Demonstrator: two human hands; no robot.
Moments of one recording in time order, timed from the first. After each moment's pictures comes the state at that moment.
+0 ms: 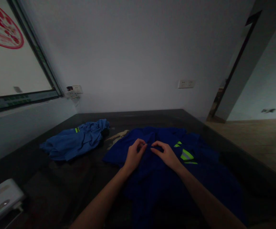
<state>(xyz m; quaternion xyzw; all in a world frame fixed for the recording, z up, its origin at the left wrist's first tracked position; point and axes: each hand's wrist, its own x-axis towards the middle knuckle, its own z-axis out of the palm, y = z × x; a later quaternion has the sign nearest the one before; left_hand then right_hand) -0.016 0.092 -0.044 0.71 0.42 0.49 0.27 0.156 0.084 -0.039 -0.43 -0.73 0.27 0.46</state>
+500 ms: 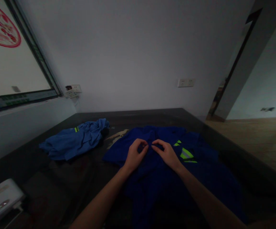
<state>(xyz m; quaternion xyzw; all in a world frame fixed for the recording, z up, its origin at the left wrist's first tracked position) -0.015 0.092 -0.045 0.75 0.38 0.49 0.23 0.156 0.084 -0.042 -0.45 -0.71 0.24 0.49</state>
